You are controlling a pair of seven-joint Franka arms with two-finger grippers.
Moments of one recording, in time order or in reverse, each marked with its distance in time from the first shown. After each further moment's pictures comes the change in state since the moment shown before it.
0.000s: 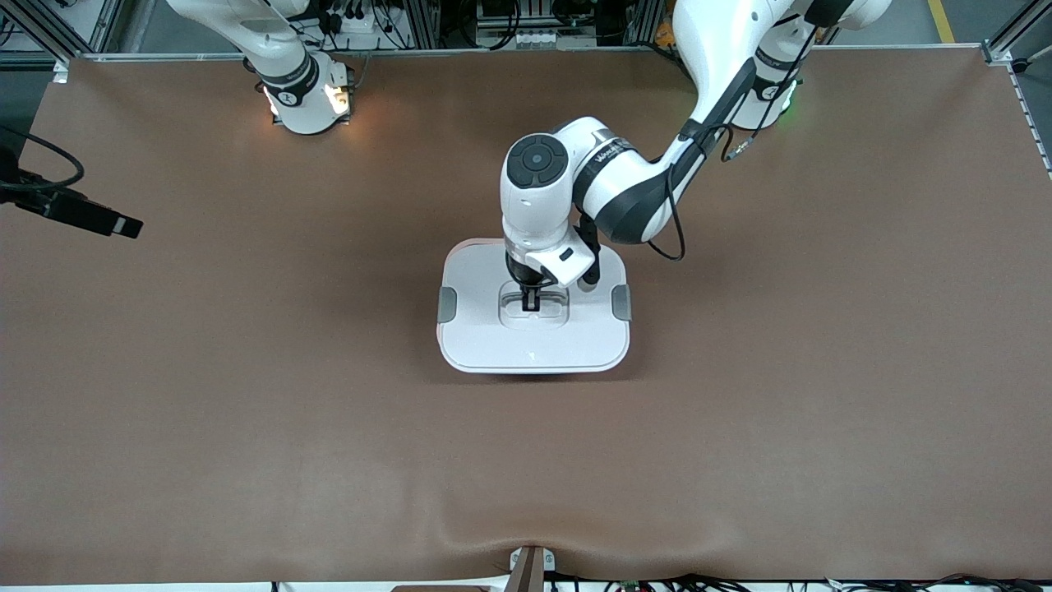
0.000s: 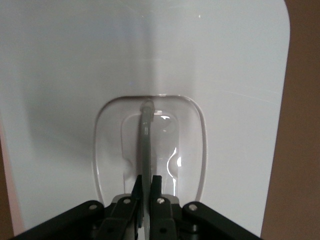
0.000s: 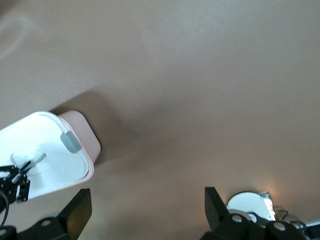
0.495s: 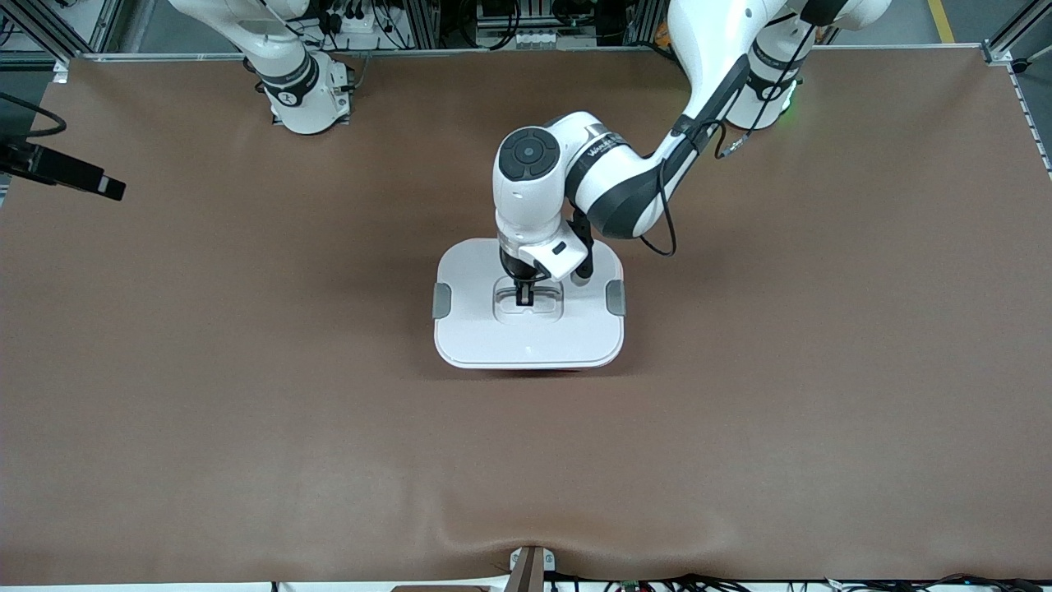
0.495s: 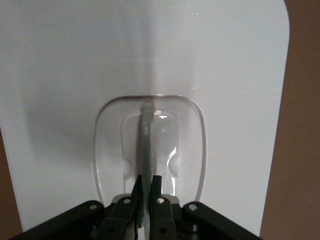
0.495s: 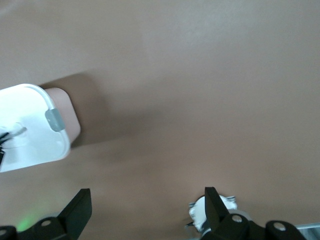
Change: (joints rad) left arm -0.019 0.000 0.000 0.001 0.000 -0.001 -0.020; right arm -0.035 -0.050 0.060 -0.002 -0.101 -0.047 -0.206
